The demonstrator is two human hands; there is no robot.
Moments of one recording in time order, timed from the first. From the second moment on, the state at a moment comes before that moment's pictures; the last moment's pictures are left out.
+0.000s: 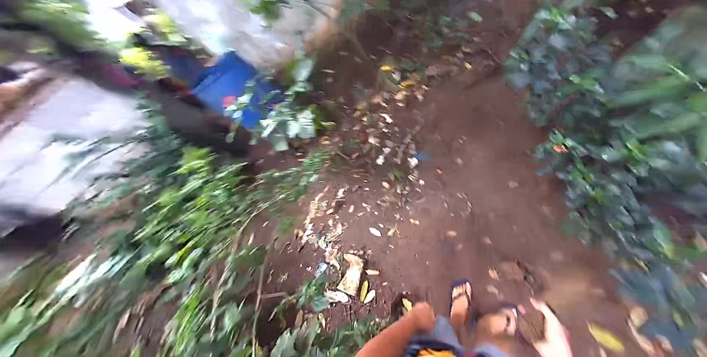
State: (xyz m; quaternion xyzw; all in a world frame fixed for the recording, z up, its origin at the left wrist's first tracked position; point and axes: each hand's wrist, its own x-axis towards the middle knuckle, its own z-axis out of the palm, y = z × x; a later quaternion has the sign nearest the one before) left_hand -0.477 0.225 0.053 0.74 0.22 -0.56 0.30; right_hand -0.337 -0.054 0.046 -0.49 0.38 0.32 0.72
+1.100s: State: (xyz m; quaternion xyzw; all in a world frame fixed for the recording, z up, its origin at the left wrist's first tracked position) left_hand -0.461 0.225 0.036 0.73 0.36 -0.48 0.33; right_hand -0.424 -0.176 0.024 -0.39 0.49 0.33 0.71
